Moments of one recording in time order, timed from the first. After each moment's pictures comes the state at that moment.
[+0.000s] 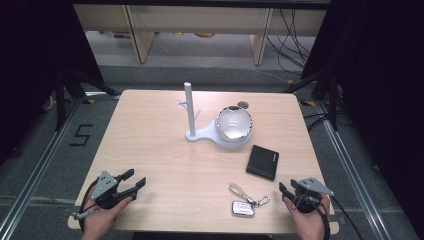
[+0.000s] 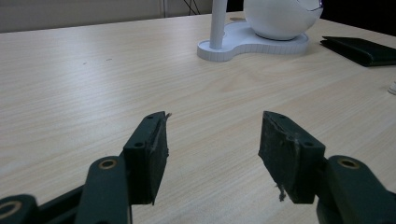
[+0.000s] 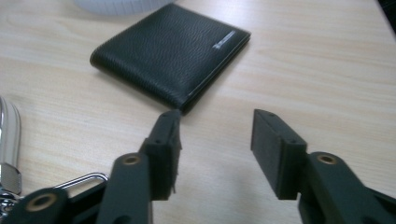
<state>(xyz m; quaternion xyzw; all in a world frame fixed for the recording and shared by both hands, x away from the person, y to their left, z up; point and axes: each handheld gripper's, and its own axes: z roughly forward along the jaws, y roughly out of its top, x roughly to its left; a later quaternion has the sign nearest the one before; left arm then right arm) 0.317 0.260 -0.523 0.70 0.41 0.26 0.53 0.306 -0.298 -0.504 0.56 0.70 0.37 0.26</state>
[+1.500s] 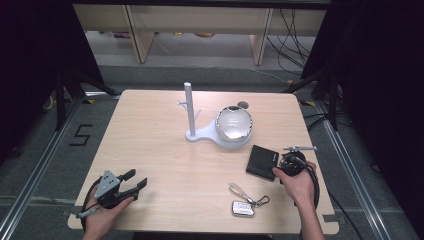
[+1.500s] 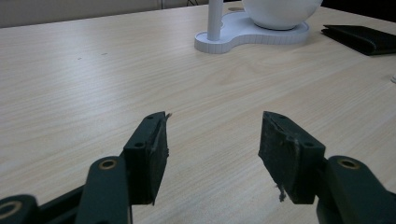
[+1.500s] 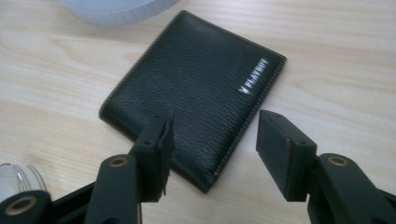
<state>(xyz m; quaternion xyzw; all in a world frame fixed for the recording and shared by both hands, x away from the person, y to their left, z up) 0.319 0.256 -0.523 0.71 0.41 0.25 0.52 0.389 -0.275 -0.462 0.60 0.74 0.28 0.15</state>
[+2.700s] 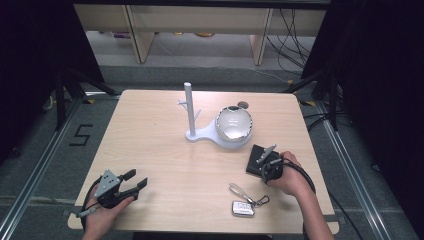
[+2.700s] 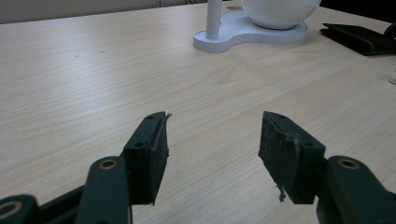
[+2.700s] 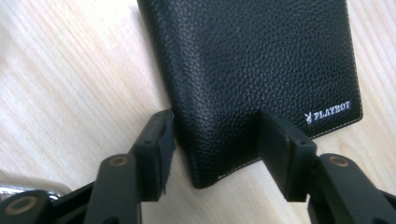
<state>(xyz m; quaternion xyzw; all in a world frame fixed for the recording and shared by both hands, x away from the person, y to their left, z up) 0.320 0.257 -0.523 0.71 0.41 0.25 0.52 0.411 -0.239 -0.477 0.31 0.93 0.09 0.16</state>
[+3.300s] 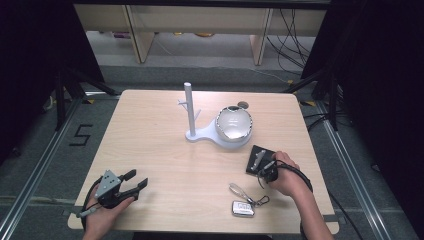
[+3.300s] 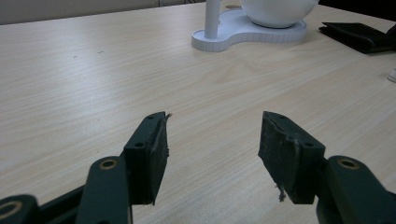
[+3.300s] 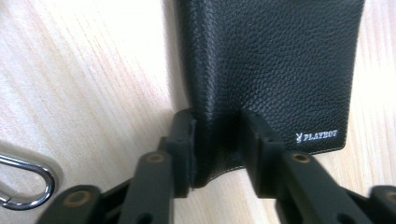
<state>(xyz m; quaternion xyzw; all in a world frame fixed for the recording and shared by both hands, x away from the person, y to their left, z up) 0.320 0.256 -0.523 0.71 0.40 0.25 0.52 0.407 -0.224 -0.478 0.20 0.96 0.02 0.19</state>
